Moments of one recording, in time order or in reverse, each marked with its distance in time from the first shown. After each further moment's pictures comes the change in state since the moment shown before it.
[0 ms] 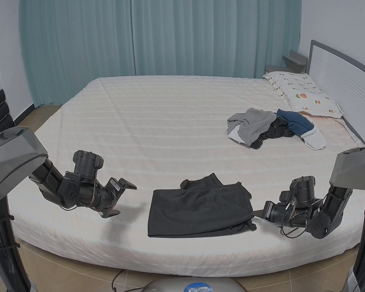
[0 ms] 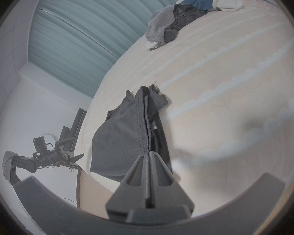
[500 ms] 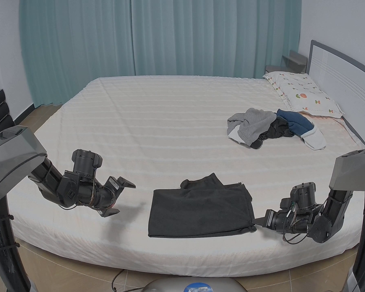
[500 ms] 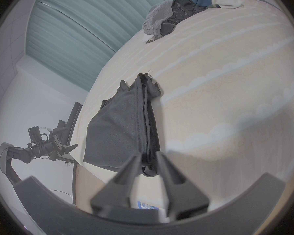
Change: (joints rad) left arm 0.008 -0.001 -0.006 0.000 -0.001 -0.015; right arm 0.001 0.018 0.040 -0.006 0.002 -0.044
